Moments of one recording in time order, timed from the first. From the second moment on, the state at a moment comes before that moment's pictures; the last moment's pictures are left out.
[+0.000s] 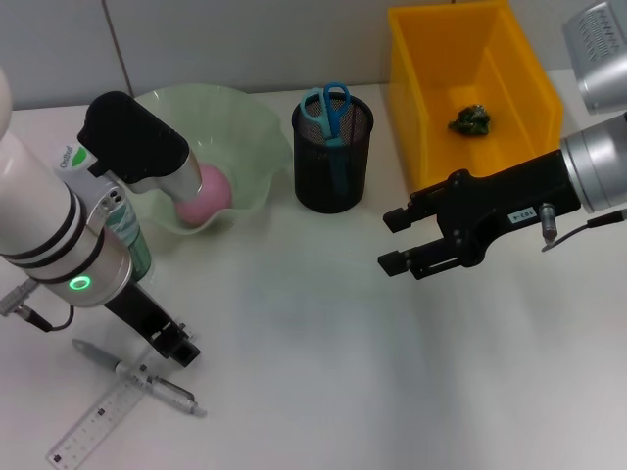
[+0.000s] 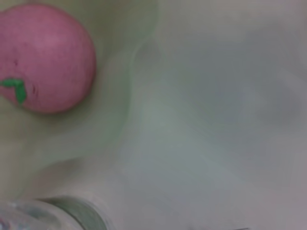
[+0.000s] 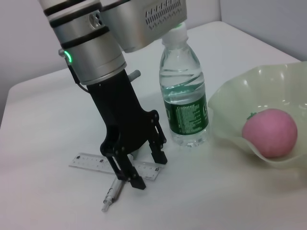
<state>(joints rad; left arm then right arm) -0.69 -2.07 1.59 1.13 2.62 1.46 -2.61 0.69 1.99 -0.92 -0.82 -2.14 -1.61 1.64</state>
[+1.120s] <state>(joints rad) -0.66 -2.07 1.18 1.29 2.27 1.70 -2.44 0.69 1.98 -0.80 -0.83 -2.13 -1.67 1.65</state>
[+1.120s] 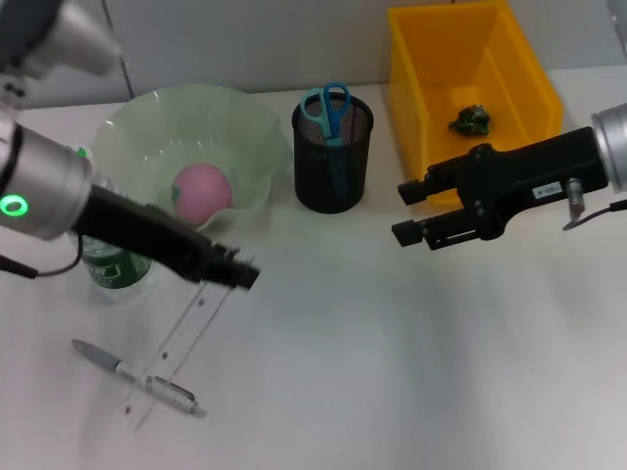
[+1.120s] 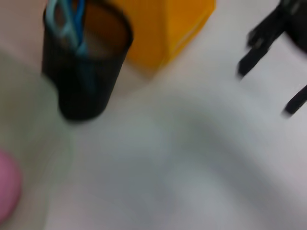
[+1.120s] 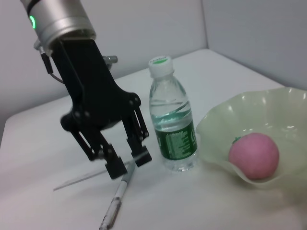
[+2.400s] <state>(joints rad) -0.47 -2.08 1.10 0.54 1.22 1.70 -1.25 0.65 1.98 -0.72 -0.81 -2.13 -1.68 1.63</state>
